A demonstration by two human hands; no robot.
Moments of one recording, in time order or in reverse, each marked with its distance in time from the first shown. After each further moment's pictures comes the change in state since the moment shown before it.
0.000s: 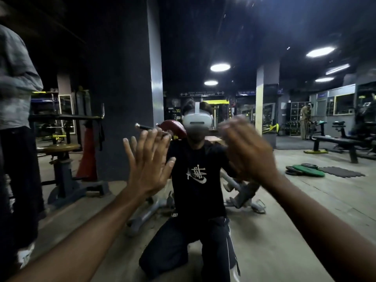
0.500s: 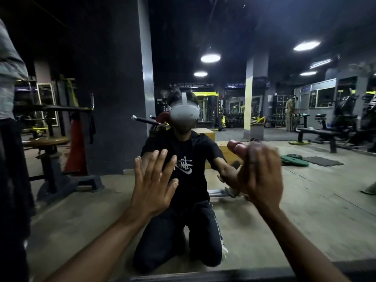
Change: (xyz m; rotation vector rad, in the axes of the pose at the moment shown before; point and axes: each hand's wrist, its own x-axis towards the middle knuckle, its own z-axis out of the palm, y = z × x) left_hand -0.076 -0.023 0.000 -0.031 -0.119 0.086; right_hand -0.073 -0.068 0.016 -0.056 0.129 0.423
